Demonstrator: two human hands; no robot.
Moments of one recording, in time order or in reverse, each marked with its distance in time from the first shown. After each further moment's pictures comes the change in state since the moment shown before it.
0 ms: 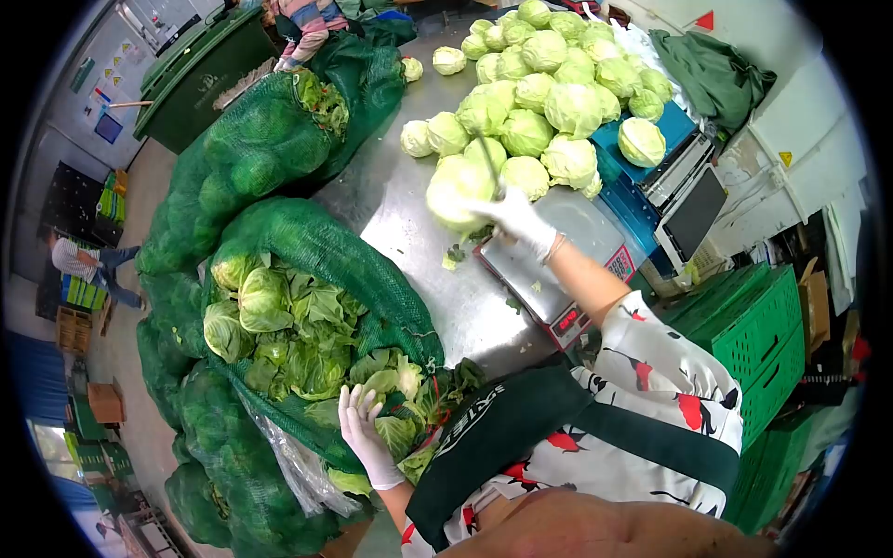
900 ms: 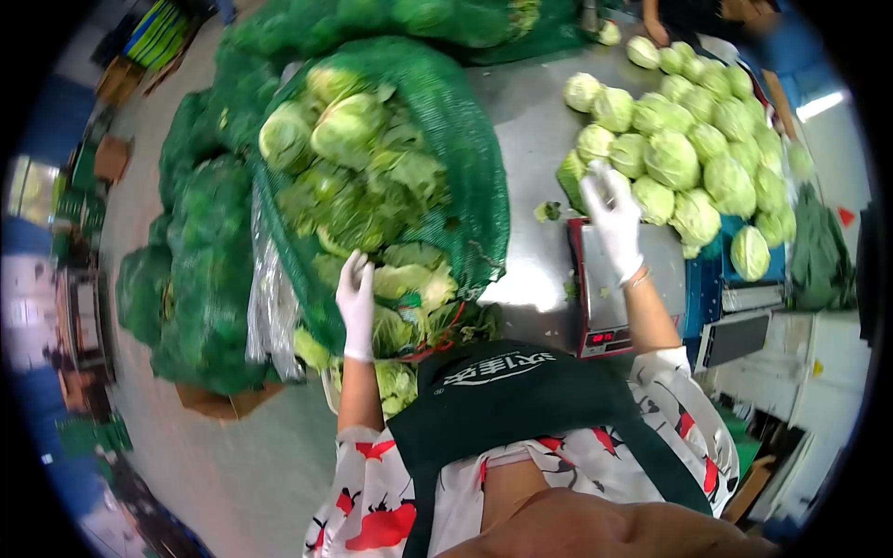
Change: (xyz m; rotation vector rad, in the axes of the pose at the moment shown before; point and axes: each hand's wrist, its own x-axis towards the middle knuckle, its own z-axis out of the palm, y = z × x) left_hand 0.065 -0.073 -0.068 0.294 0.290 0.098; right_hand -0.006 0.007 0.061 -0.570 0.032 -0.493
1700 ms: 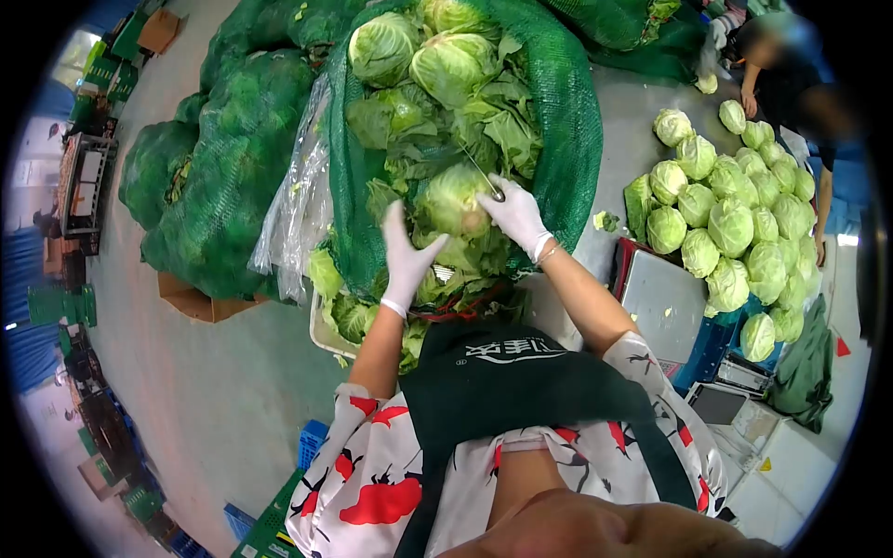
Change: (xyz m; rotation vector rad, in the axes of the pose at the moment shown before) left_hand -0.023 -0.032 -0.004 0.522 0.142 0.201; right_hand -0.066 -0.057 0.239 0.033 -0.837 0.194
